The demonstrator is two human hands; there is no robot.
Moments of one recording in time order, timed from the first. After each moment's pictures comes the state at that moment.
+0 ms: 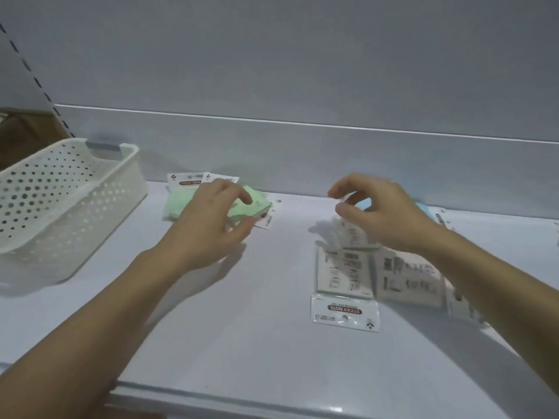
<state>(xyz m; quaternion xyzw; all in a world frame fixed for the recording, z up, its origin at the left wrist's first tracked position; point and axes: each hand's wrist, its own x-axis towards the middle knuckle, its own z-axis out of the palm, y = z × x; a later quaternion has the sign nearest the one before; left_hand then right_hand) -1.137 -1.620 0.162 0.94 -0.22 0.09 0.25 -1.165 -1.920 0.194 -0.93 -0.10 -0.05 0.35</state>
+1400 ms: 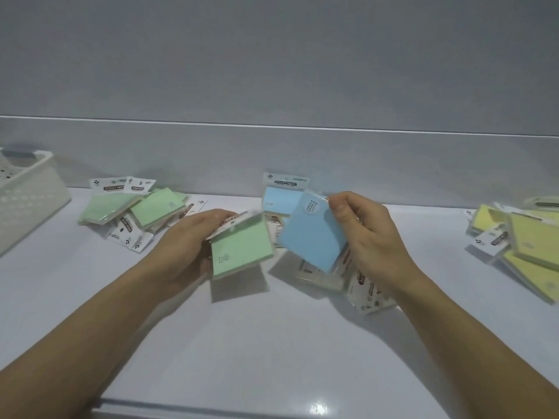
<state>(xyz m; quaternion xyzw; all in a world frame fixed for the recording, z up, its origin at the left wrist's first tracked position) -1.182 -1.757 0.146 0.65 -0.03 -0.15 0.74 -1.237 -2.024 0.167 -0.79 -0.05 -0.13 0.60</state>
